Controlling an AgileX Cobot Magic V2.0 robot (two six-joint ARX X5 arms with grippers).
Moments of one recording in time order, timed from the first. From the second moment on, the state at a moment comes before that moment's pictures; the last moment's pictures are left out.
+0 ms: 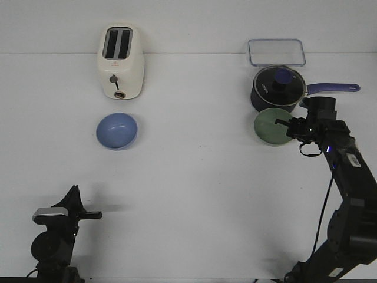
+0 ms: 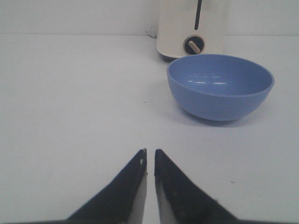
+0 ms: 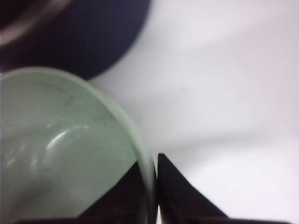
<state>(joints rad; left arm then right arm) -0.02 0.01 0.03 -0.01 -0.08 0.00 -0.15 1.73 1.37 -0.61 -0.14 0.31</state>
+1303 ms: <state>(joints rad) -0.02 0.01 0.03 -0.01 -0.08 0.00 0.61 1.50 1.00 -0.54 -0.13 0.39</state>
